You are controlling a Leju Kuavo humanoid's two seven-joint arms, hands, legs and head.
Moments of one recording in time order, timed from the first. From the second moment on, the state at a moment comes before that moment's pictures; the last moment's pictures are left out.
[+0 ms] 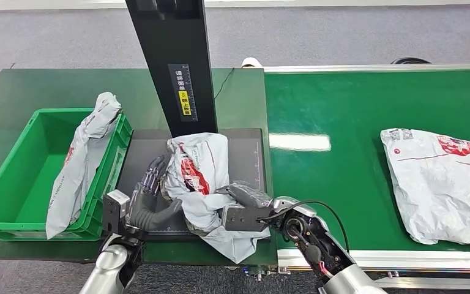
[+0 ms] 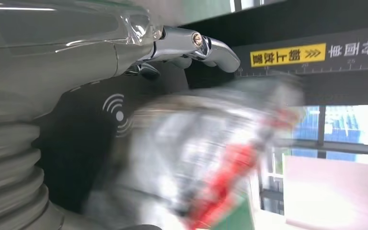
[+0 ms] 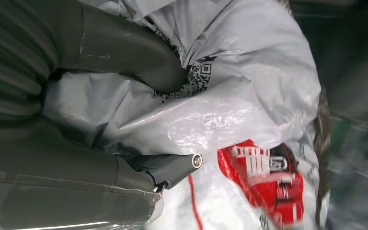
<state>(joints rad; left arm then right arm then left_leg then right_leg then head) -0.21 -0.08 -0.16 -1.14 -0.07 -0.15 -0.49 -0.52 0.02 0.61 -0.88 0.57 0.35 -0.46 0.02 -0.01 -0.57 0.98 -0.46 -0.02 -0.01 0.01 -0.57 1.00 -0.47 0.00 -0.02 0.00</state>
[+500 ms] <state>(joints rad) -0.22 -0.09 -0.16 -1.15 -0.08 -0.05 -0.47 -0.65 0.02 0.71 -0.70 0.67 0.29 -0.23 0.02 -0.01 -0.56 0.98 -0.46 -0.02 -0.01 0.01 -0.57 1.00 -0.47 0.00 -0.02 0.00</state>
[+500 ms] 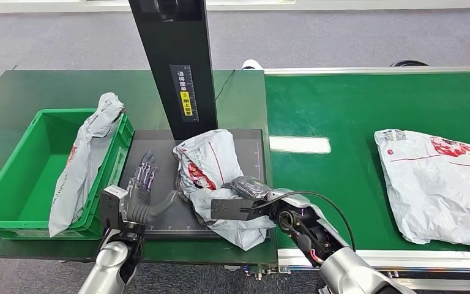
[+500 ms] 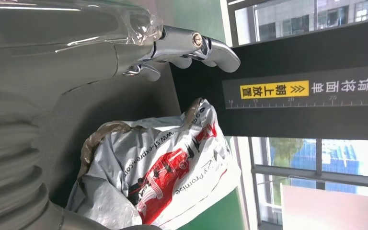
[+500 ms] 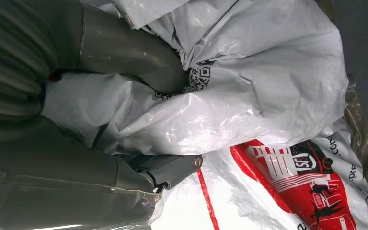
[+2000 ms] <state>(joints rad) -0.18 -0.08 -0.16 -1.21 -0.05 -0.07 -0.55 -0.55 0.00 0.66 -0.84 0.30 0.47 -0.64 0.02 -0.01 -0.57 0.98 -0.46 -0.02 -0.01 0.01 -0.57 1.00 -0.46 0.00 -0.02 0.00</state>
